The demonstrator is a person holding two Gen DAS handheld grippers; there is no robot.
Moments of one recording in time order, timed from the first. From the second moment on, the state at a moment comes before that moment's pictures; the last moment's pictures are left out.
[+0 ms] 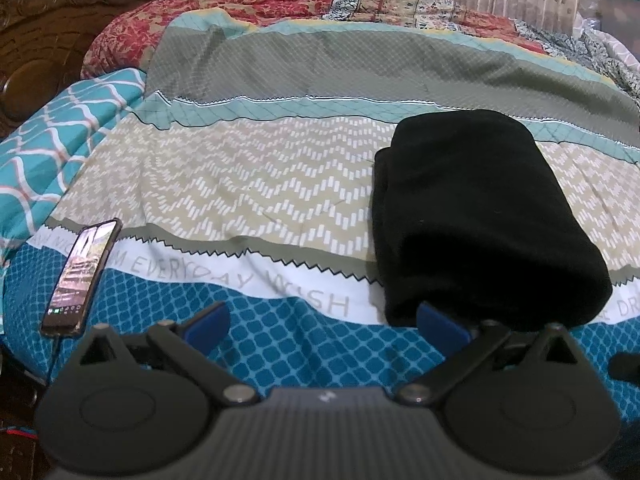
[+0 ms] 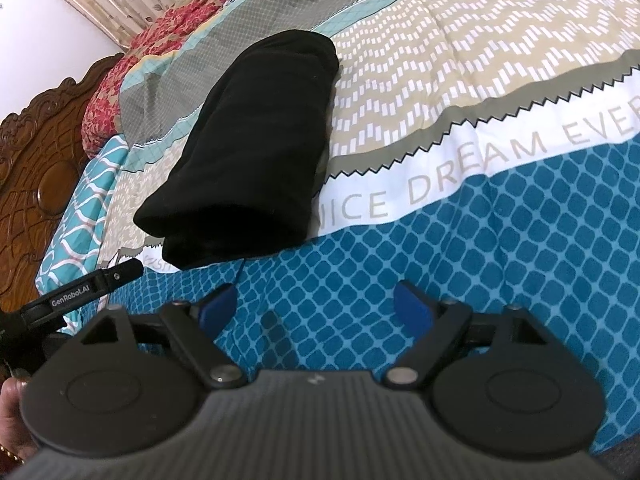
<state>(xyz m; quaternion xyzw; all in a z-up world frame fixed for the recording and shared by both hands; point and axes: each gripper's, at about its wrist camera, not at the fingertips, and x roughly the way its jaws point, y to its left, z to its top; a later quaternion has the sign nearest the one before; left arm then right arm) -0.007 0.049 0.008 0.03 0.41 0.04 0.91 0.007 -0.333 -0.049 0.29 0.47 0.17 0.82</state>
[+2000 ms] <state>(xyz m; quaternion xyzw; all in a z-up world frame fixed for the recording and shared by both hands) 0.024 0.067 0.035 0.01 0.40 0.01 0.92 0.011 -0.372 -0.028 0.30 0.44 0.21 0.82</state>
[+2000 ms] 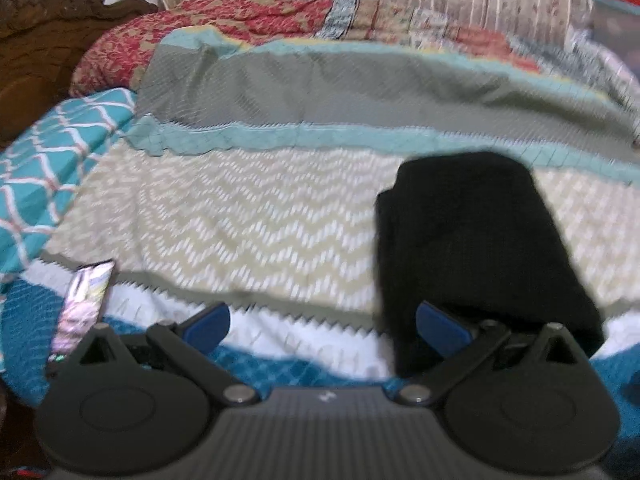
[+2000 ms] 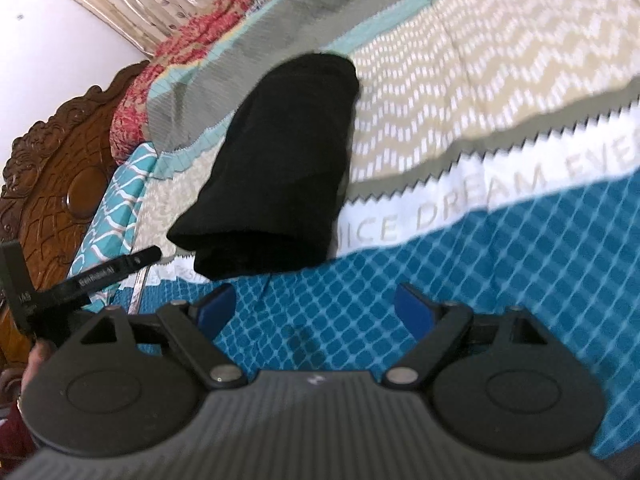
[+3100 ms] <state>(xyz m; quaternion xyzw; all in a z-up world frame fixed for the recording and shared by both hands) 0.150 0.066 -0.031 -0.33 0.42 -0.25 0.81 0.133 -0.355 -0.024 0.36 0.40 0.33 0.78</state>
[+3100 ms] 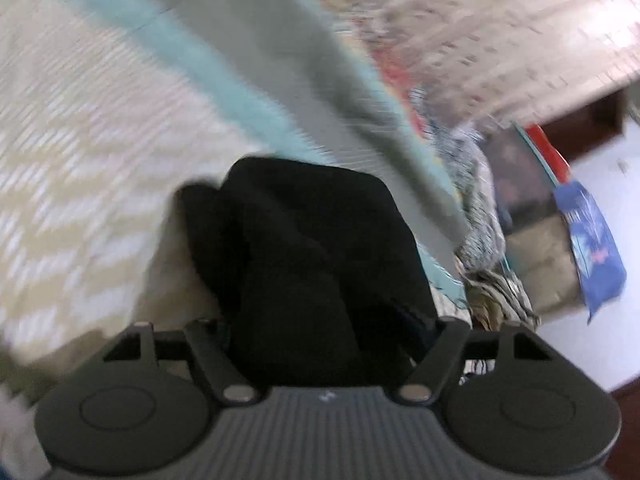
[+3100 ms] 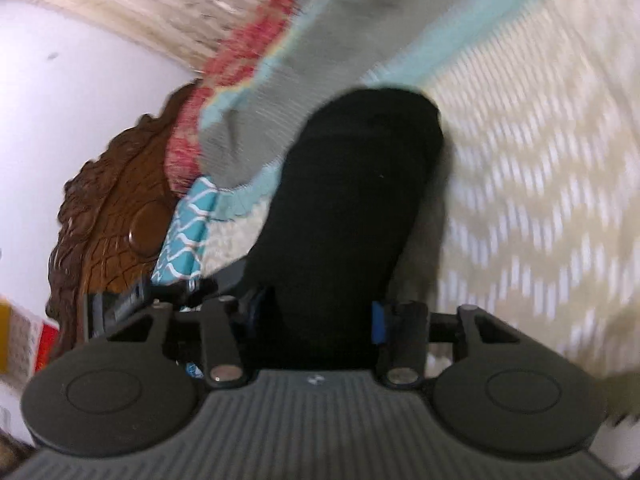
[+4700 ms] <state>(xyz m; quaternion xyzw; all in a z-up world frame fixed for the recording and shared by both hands) 0.029 -0.089 0.085 0.02 0.39 -0.08 0.92 0.004 -0.377 -0.002 0.28 0.38 0.07 0.88</state>
